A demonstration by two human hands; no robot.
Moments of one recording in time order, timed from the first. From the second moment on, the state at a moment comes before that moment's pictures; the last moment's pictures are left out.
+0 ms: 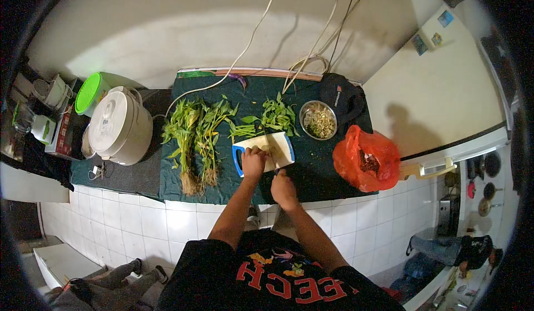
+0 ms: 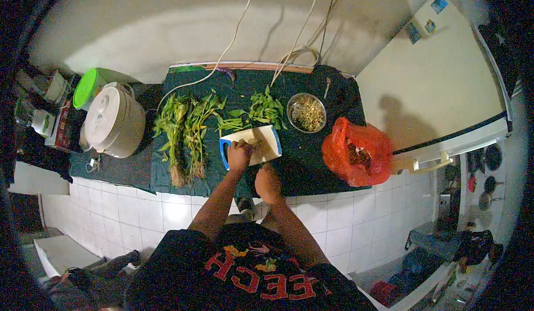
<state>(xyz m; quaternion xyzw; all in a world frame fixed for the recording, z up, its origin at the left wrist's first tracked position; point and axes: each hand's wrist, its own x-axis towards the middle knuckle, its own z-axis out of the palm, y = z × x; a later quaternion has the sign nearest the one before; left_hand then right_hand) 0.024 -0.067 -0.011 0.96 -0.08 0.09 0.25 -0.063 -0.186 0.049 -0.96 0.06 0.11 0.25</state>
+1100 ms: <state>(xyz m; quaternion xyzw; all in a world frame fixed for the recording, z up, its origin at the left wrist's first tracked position) 0.030 -0.059 -0.005 0.96 0.00 0.01 0.29 -0.058 -0.175 0.041 -0.94 0.13 0.13 0.28</state>
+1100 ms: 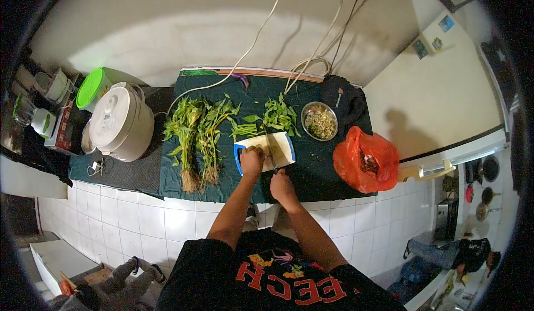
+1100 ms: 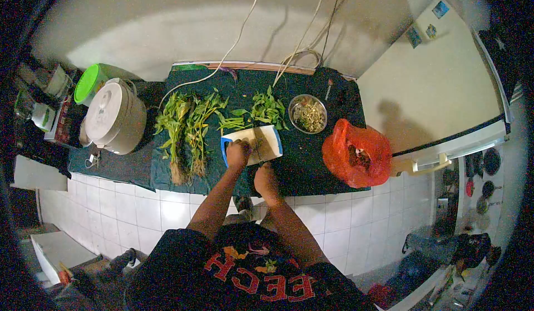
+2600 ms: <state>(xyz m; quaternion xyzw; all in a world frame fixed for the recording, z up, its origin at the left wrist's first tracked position) 0.024 -0.043 -0.026 0.93 -0.06 0.04 0.36 -0.088 -0.165 0.033 -0.94 0.14 0.17 0.25</state>
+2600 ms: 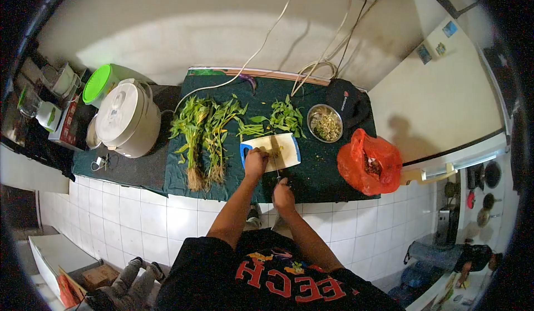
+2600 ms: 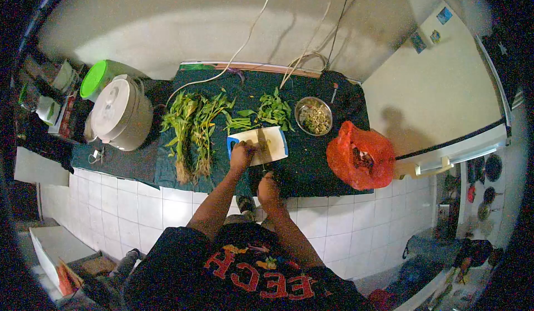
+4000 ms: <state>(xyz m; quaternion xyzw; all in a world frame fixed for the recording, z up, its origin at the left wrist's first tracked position) 0.013 -0.044 -0.023 0.94 -0.12 0.07 0.32 -0.066 -0.158 0.050 -0.95 0.11 0.11 0.26</state>
